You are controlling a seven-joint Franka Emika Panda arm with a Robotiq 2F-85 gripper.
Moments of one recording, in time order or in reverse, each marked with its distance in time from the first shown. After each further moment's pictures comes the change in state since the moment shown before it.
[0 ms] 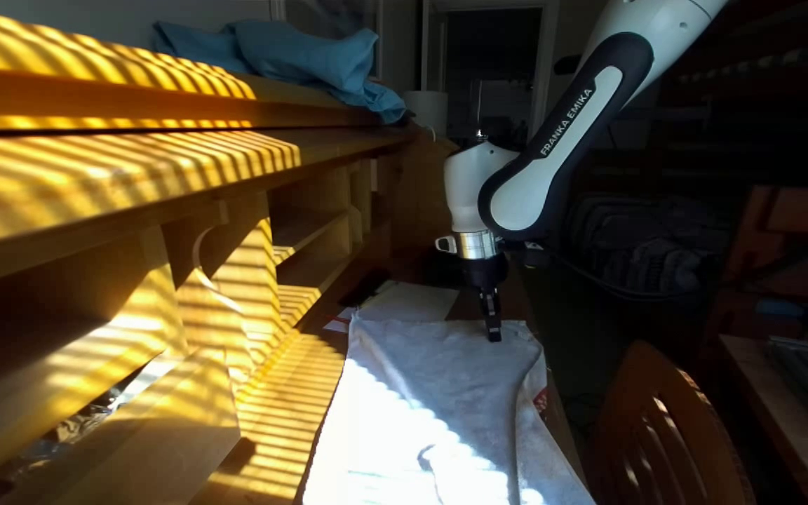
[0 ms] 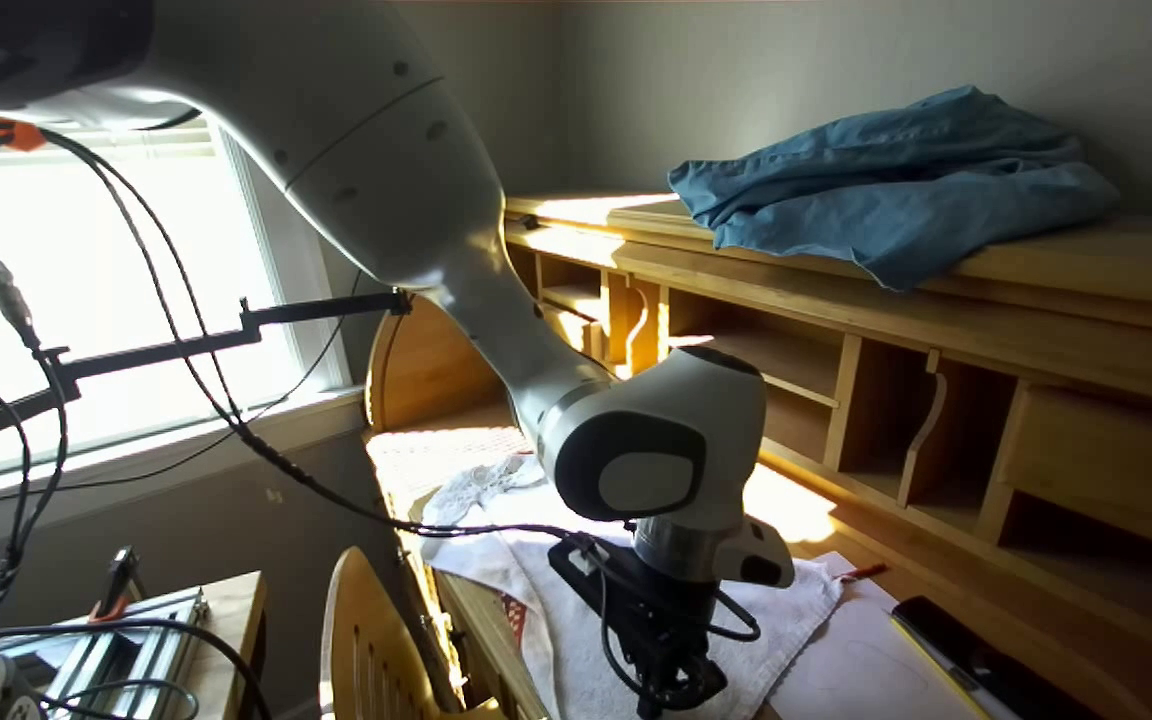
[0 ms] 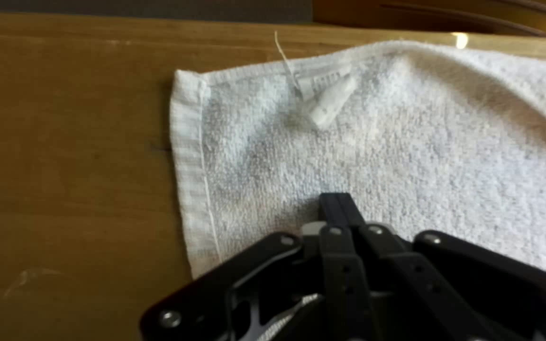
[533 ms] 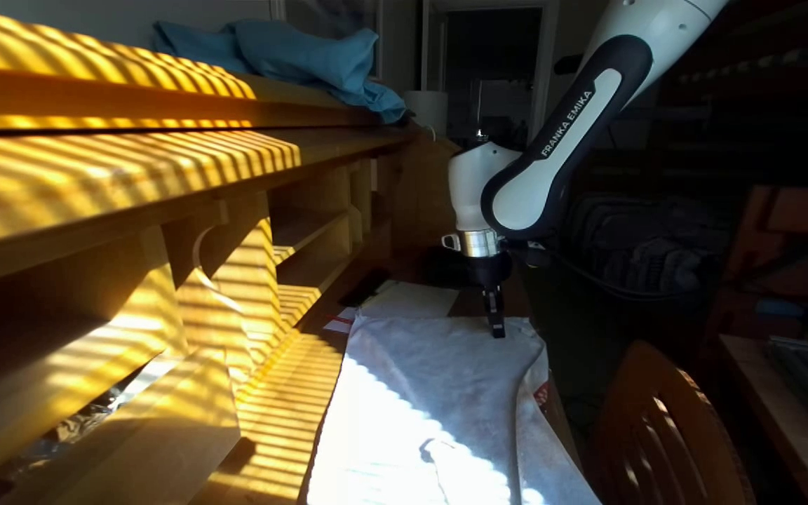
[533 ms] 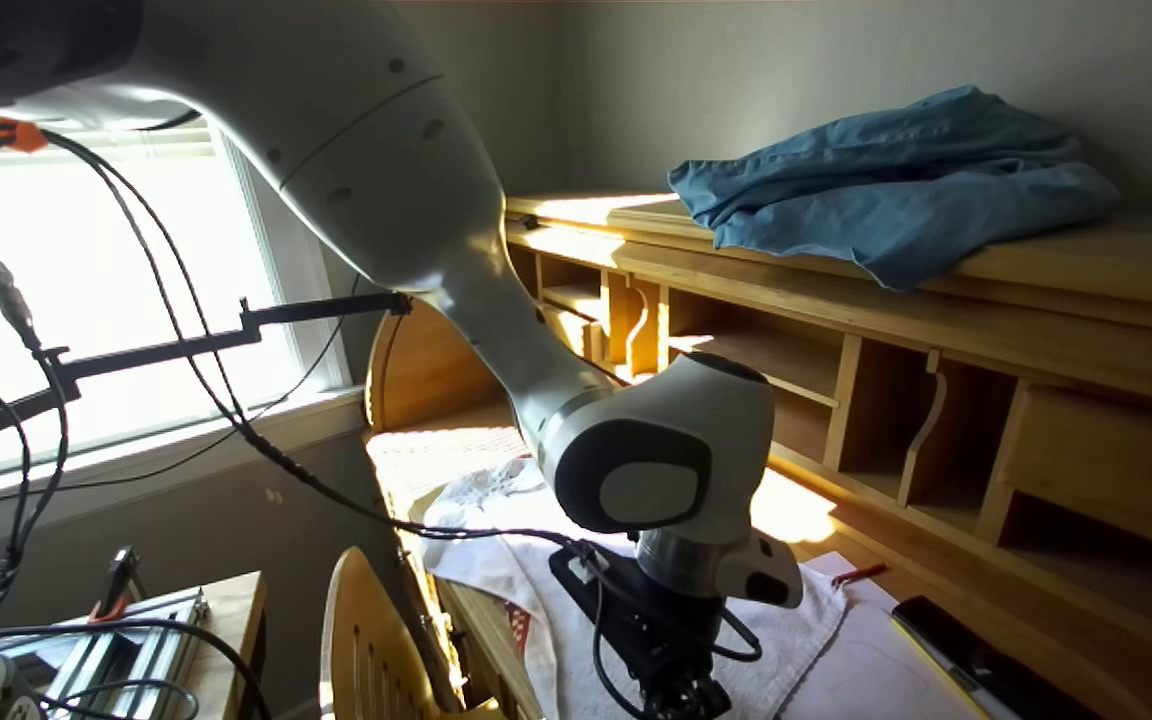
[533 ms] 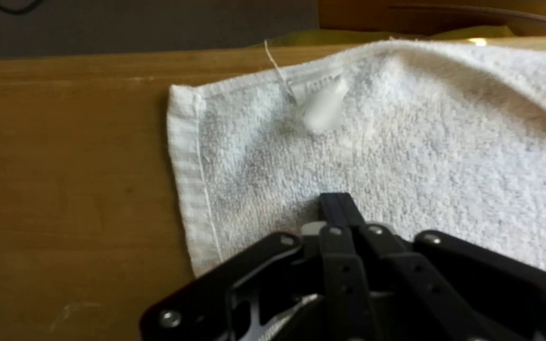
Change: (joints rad) arm 0.000 -0.001 -0.026 -0.005 -0.003 0.000 0.061
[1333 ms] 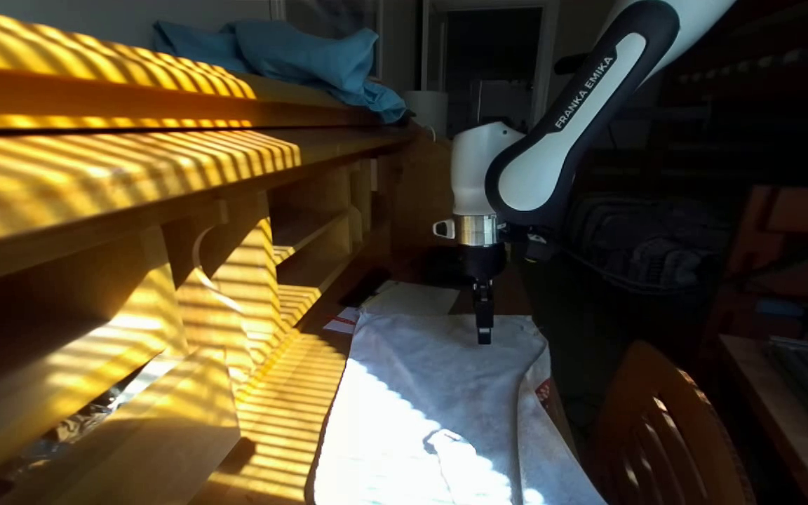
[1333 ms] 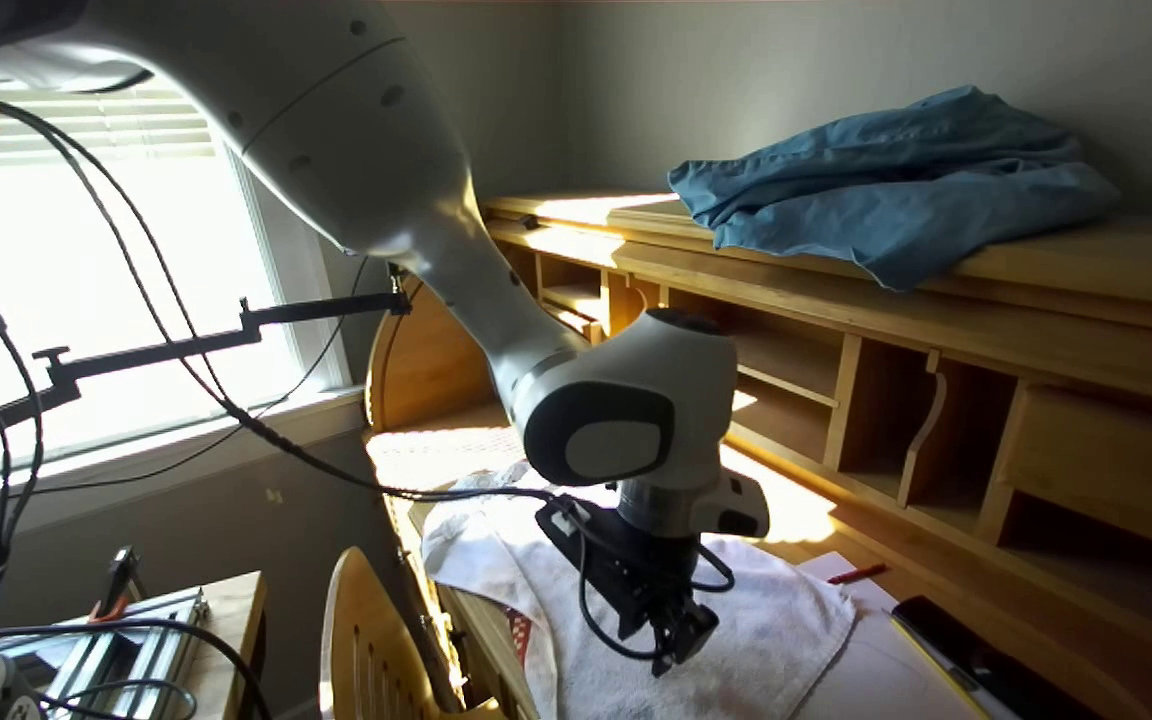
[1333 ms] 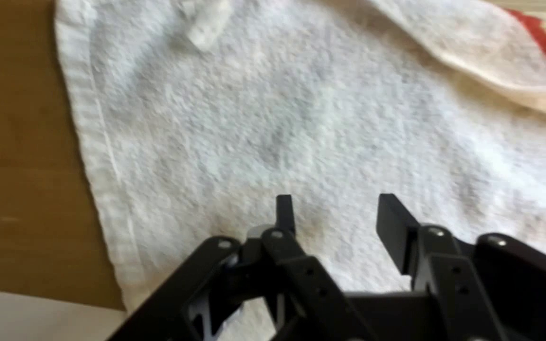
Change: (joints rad) arm -0.042 -0.084 0.117 -0.068 0.069 0.084 -0.062
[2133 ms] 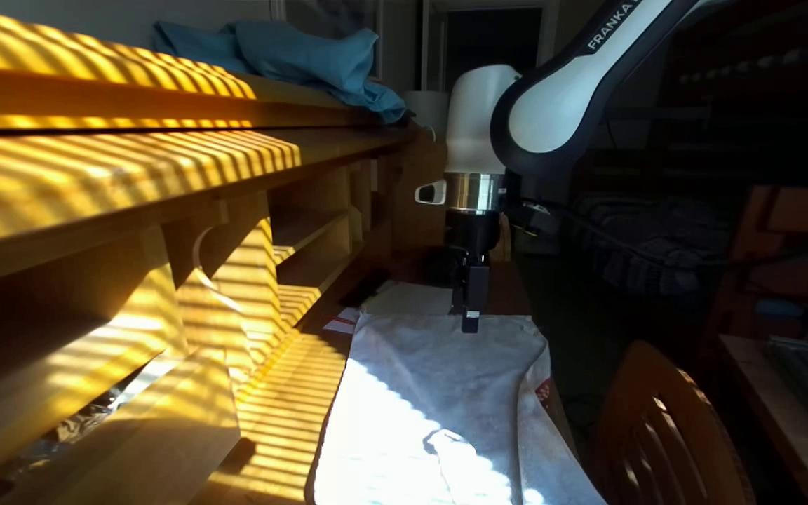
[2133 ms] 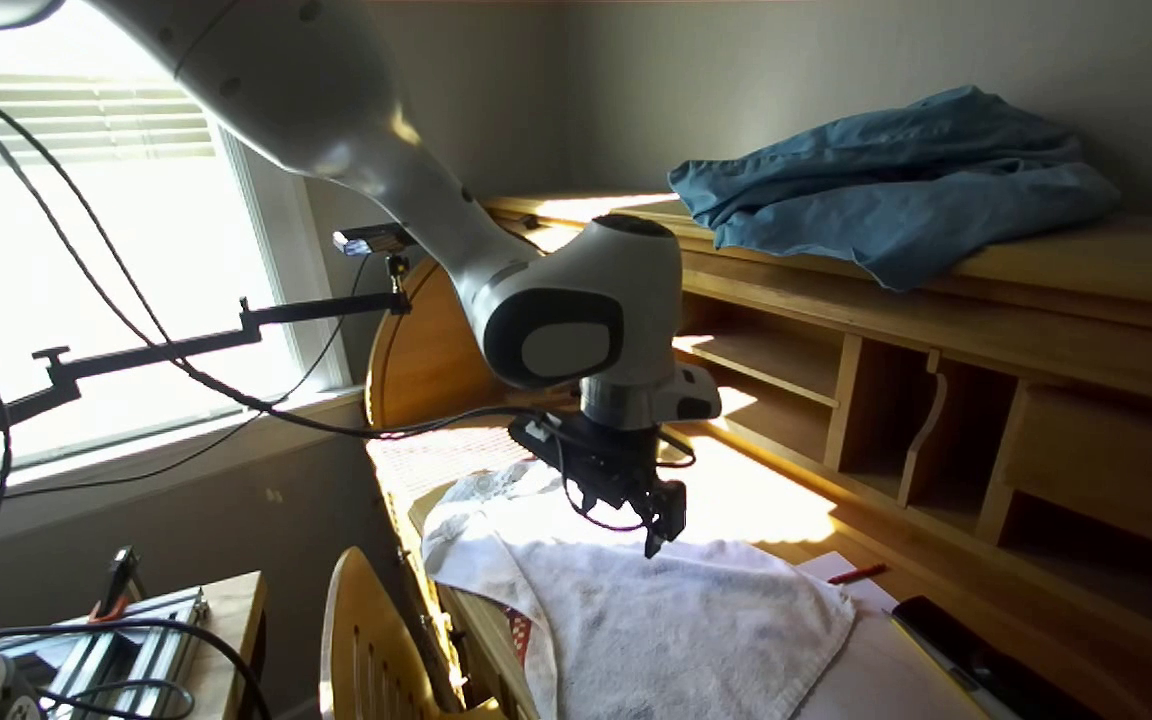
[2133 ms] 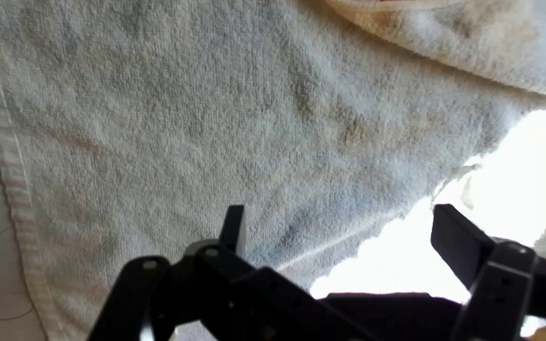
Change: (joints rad) arm 0.007 -0.149 0.129 -0.054 0.122 0.003 -0.130
